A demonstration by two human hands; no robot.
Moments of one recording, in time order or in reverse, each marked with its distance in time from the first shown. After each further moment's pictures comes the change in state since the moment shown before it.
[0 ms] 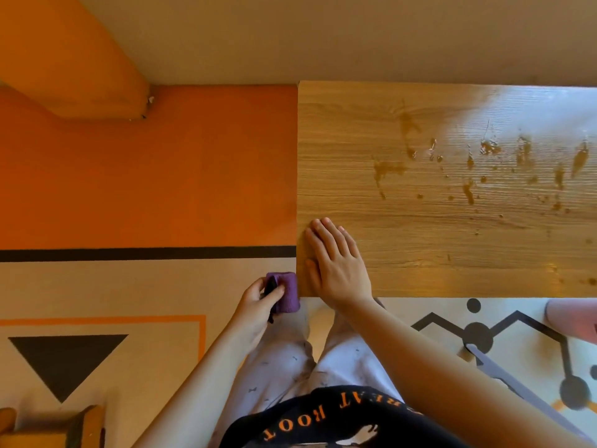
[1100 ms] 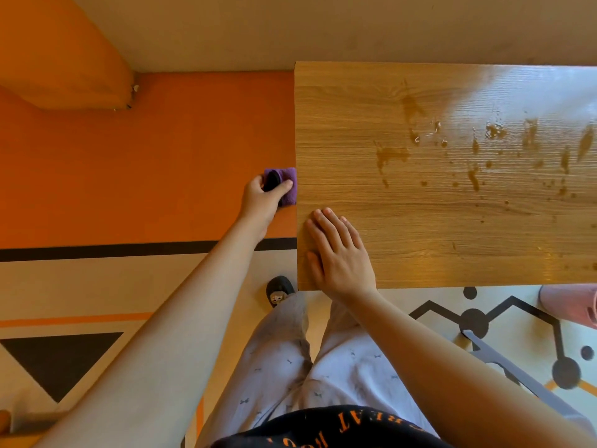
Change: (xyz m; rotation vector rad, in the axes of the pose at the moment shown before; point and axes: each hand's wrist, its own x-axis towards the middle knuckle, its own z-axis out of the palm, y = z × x) left_hand 0.085 0.123 0.038 0.163 0.150 0.308; right_hand -0.001 -0.002 0.000 -0.009 0.038 -0.003
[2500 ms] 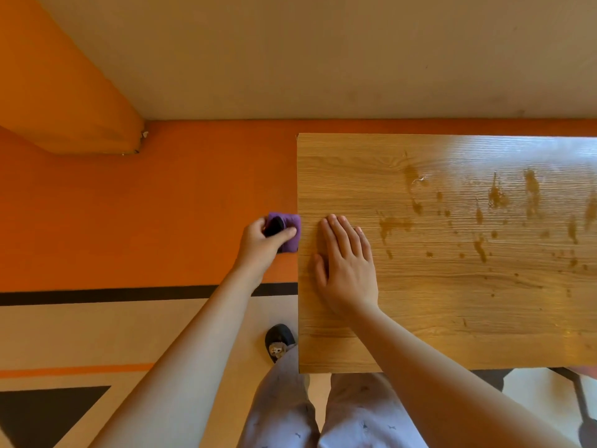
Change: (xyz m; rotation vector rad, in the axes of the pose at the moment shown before) left_hand 0.034 0.038 -0.001 0.051 -0.062 0.047; right_hand 0.099 0.031 -0.007 -0.019 -0.024 0.250
